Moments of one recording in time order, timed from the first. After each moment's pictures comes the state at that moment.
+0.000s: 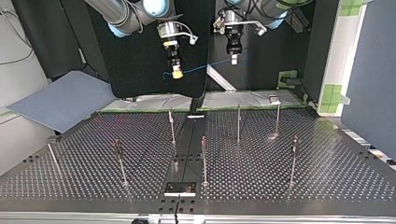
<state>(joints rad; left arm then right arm) -0.54 -2.01 -2.38 -1.93 -2.15 -1.62 2.37 -1.00 2.02 -1.04 1.83 1.47</state>
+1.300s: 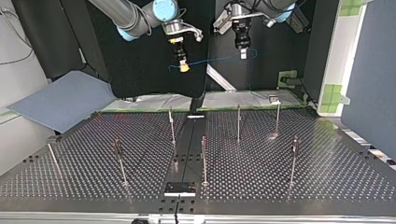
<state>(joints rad) -0.52 -1.93 -2.44 -2.00 -2.22 -1.58 2.41 -0.96 1.95 -0.78 1.84 1.47</state>
